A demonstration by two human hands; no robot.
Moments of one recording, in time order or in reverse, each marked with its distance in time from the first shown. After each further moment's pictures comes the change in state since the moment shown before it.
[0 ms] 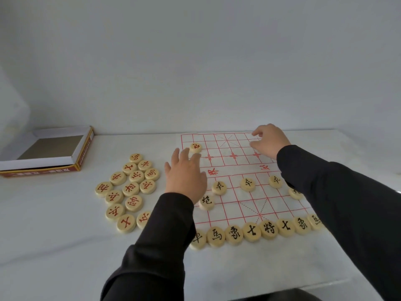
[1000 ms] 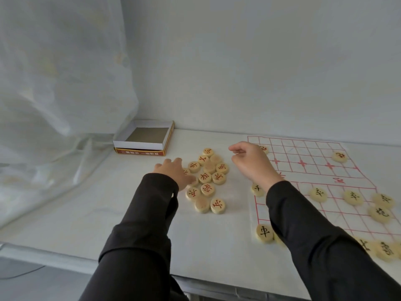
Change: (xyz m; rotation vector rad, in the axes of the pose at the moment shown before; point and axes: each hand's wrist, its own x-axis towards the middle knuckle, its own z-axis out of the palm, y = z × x) left_hand -0.055 -0.130 -0.095 0.094 -0.286 -0.448; right_hand -0.093 -0.171 0.071 0.570 -0.233 -0.262
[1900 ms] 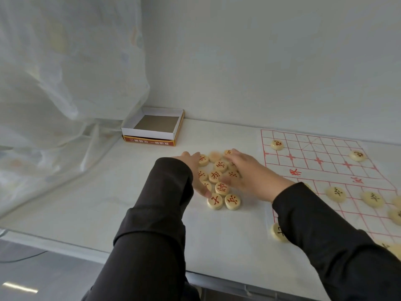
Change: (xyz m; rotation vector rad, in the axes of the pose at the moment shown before) left_hand 0.016 -0.008 0.001 0.078 -0.221 0.135; right_hand -0.023 -0.016 0.023 -0.431 -0.457 -0.144
